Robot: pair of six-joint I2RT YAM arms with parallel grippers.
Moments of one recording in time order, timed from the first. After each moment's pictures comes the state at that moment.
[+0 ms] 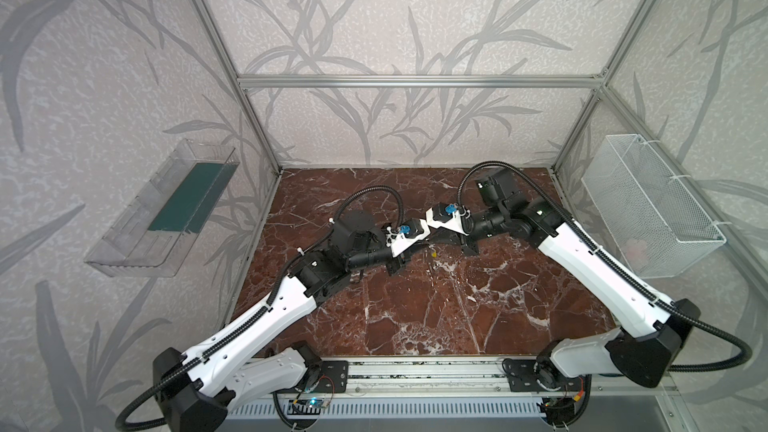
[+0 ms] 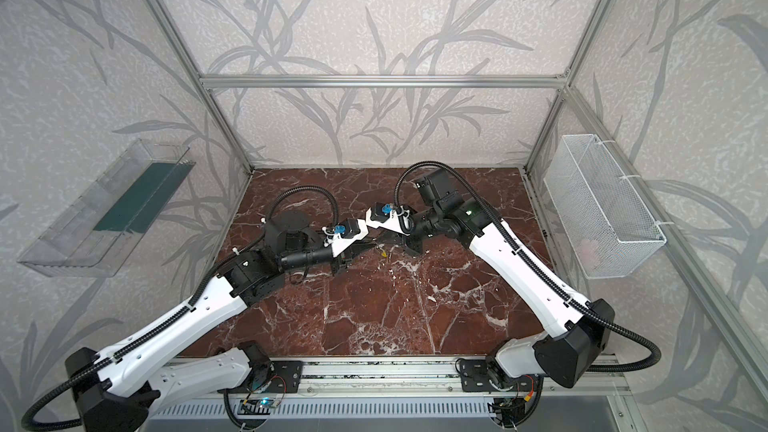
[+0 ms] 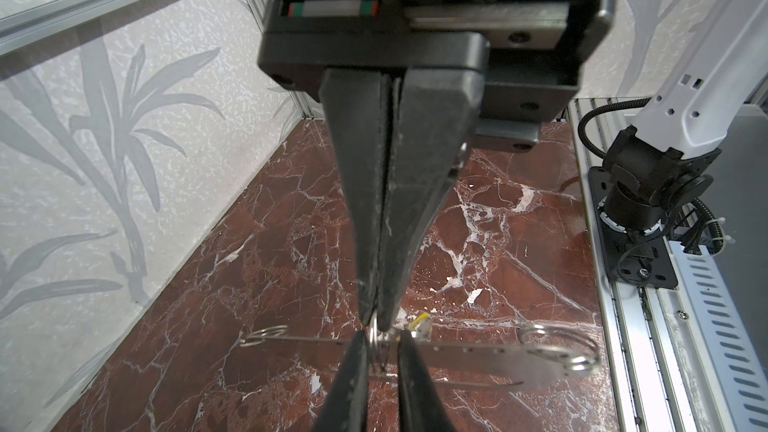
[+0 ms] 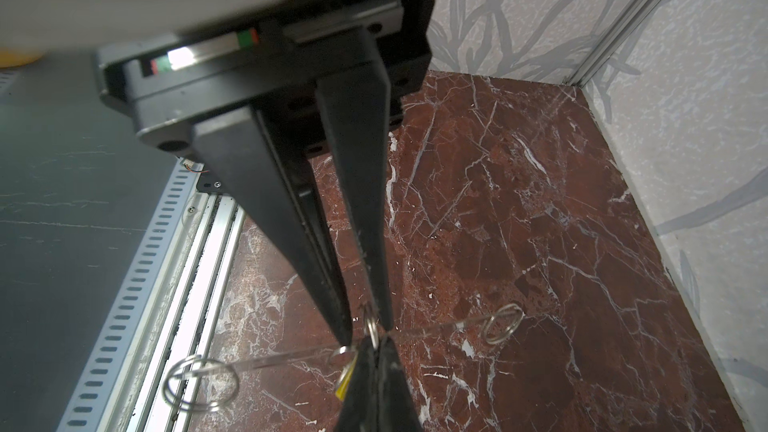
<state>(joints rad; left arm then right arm) -0.73 1.05 0.98 -0.27 0.41 0.37 0.63 1.40 1.49 -0.88 -0.71 -0.74</state>
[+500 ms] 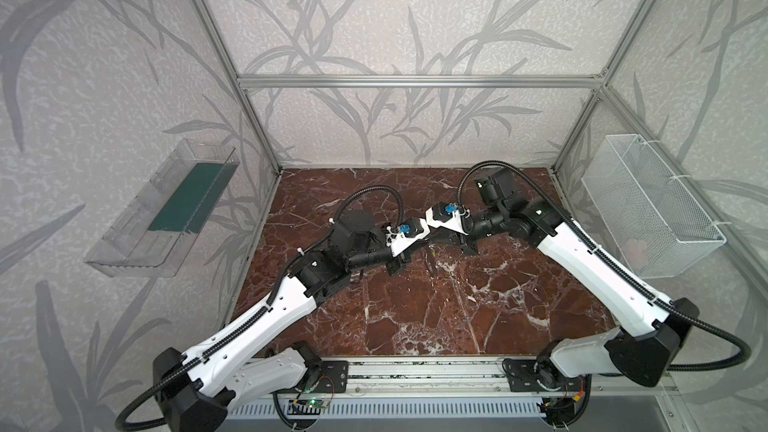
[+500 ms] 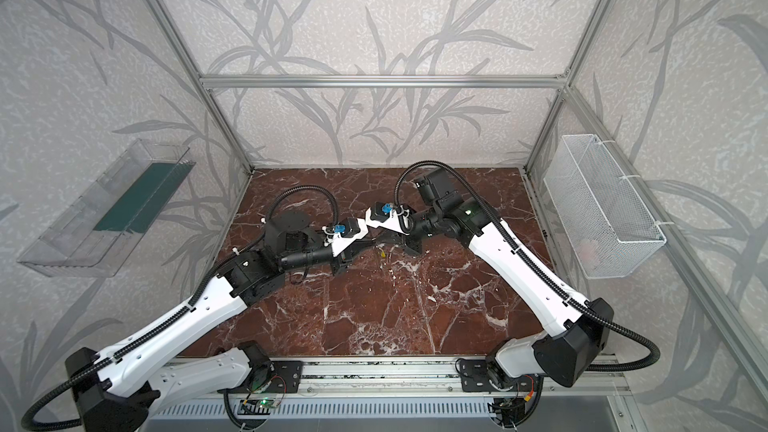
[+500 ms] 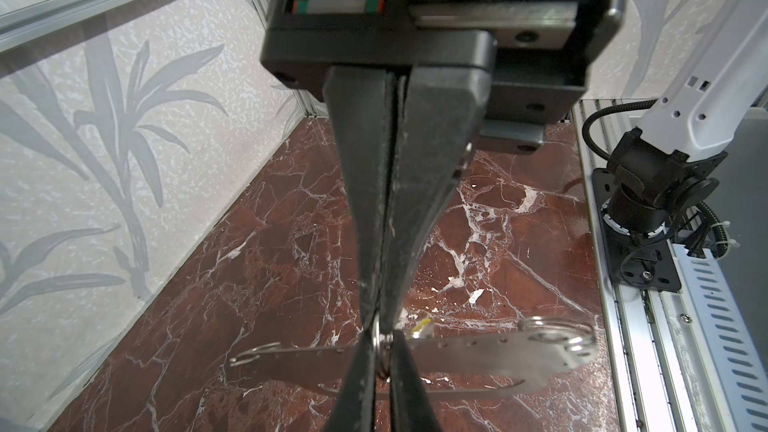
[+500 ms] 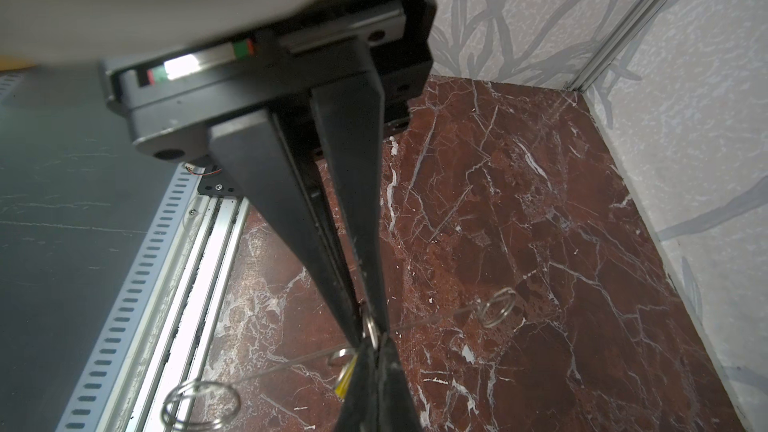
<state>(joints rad) -0.73 1.05 0.98 -0.27 0.39 0.35 0.63 1.41 1.49 -0.87 -0.72 -0.74</state>
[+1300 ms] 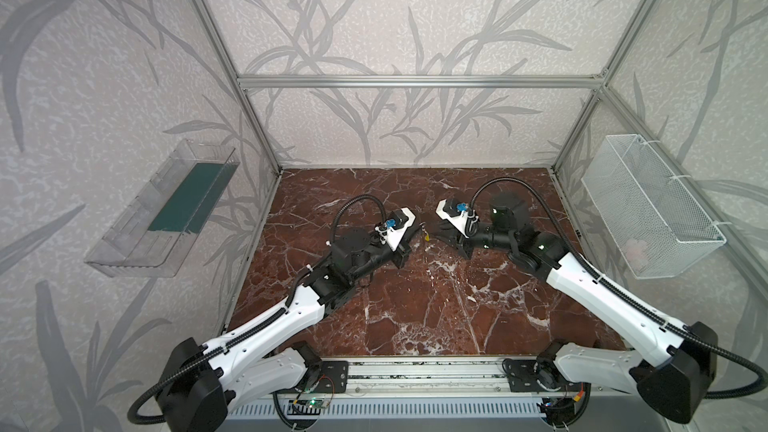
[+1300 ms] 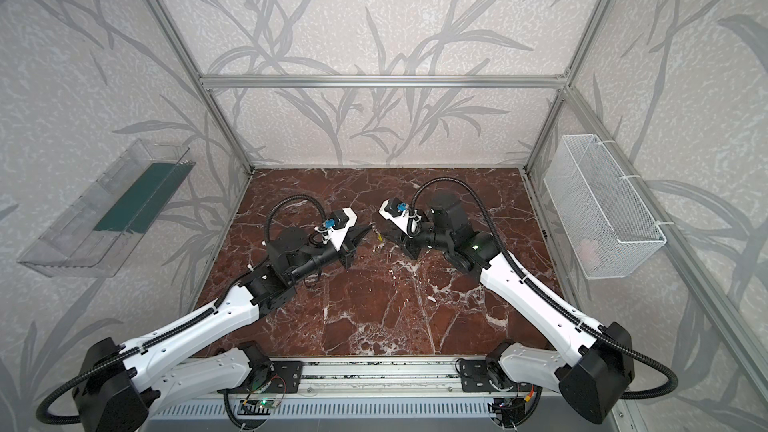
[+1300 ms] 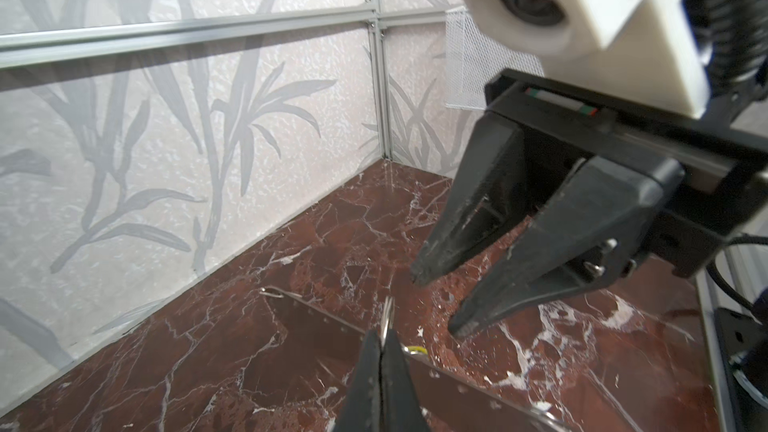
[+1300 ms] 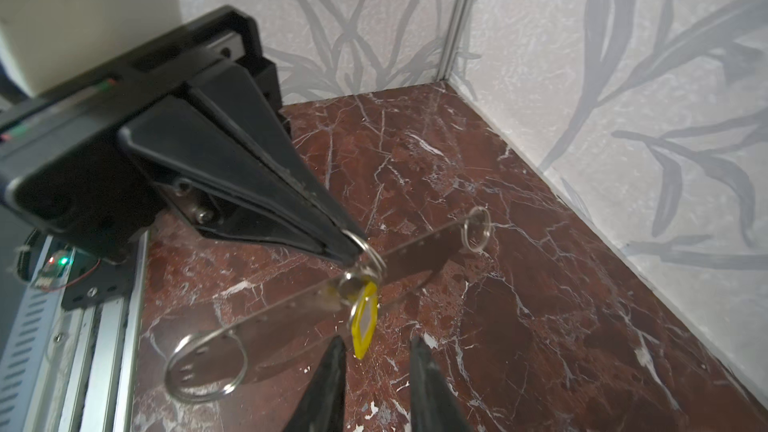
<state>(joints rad) -0.73 1.05 0.69 0.34 0.14 0.07 0.63 1.19 1.03 -0.24 -0.43 -0.24</state>
